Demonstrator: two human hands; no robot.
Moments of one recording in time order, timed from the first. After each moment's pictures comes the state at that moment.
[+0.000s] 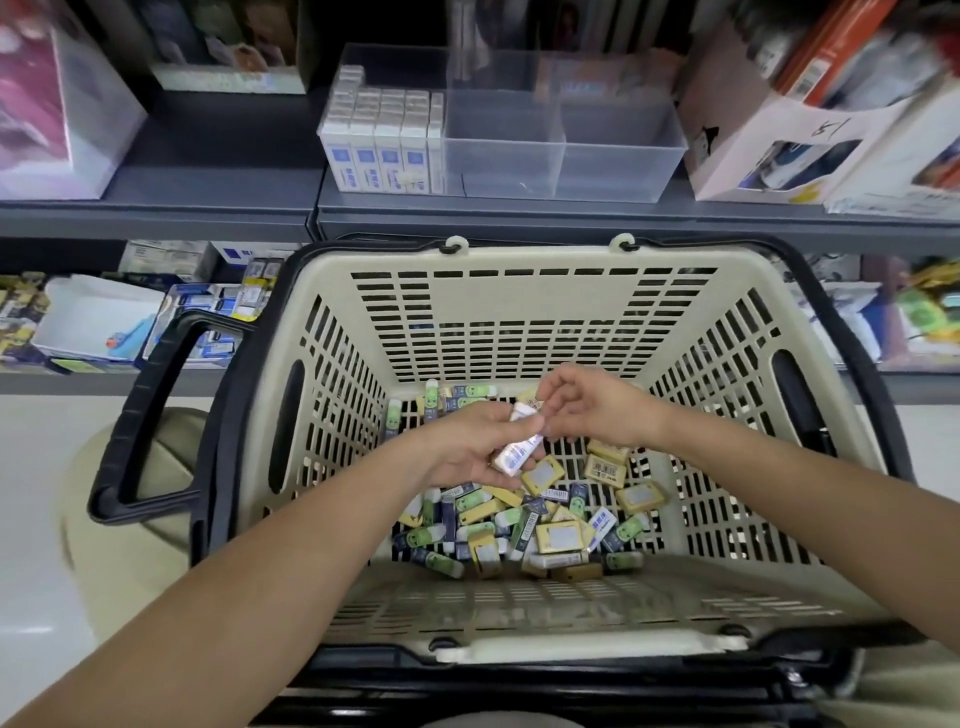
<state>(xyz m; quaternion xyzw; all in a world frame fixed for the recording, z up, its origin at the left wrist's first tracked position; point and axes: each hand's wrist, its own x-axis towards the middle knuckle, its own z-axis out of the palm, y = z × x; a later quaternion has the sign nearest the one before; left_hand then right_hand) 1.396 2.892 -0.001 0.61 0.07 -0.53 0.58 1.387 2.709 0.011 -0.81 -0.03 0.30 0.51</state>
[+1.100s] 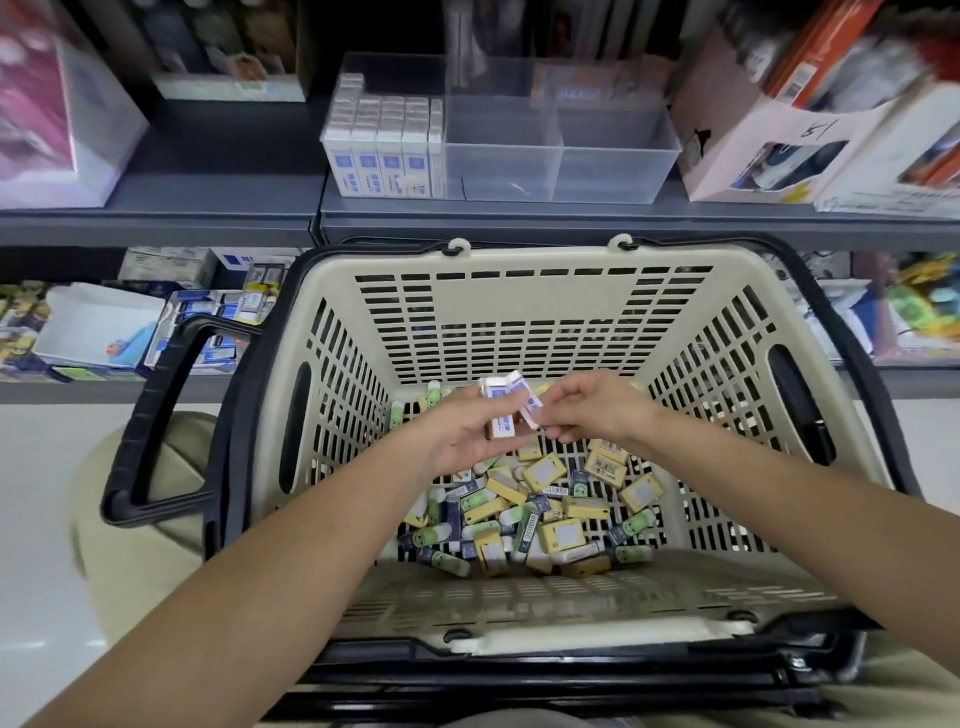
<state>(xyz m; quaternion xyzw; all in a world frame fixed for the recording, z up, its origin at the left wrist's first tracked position) 1.405 2.897 -0.004 0.52 0.17 -0.44 0.71 1.383 2.721 0.007 -0.75 0.14 0.28 0.59</state>
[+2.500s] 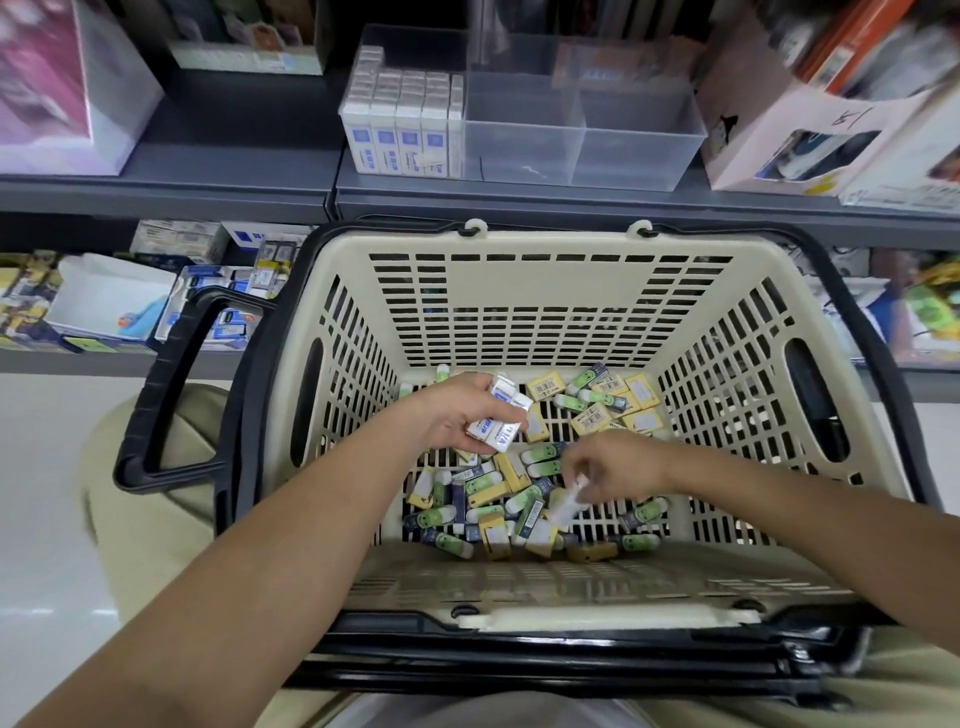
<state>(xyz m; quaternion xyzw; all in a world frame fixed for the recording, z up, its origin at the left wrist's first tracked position) 1.415 2.910 -0.016 0.68 0.08 -0.49 0.54 1.350 2.703 -0.022 -0.88 -0.17 0.41 0.17</state>
